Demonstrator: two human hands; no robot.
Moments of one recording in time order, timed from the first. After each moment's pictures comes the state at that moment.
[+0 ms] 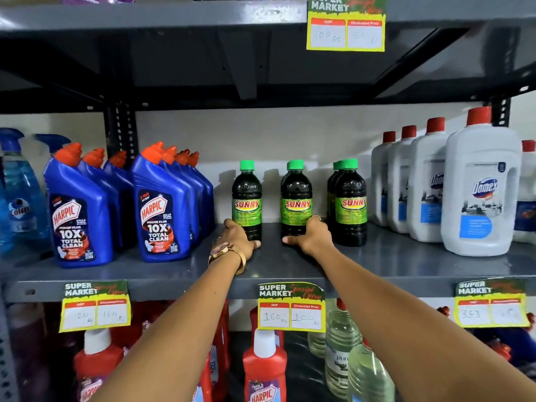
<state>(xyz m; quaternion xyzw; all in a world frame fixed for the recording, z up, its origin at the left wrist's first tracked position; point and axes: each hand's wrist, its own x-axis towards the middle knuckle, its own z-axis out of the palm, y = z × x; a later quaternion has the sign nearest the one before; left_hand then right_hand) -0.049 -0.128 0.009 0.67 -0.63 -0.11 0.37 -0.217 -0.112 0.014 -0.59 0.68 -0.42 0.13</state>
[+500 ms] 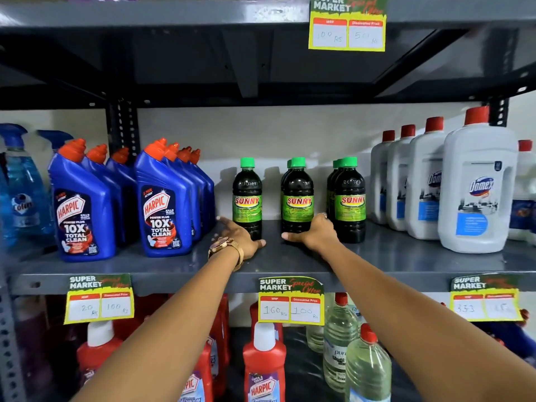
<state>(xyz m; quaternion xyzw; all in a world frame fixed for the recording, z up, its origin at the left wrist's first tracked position) -0.050 -0.109 0.010 0.70 -0.64 -0.13 0.29 -0.222 -0.097 0.019 -0.60 0.68 -0.41 0.13</state>
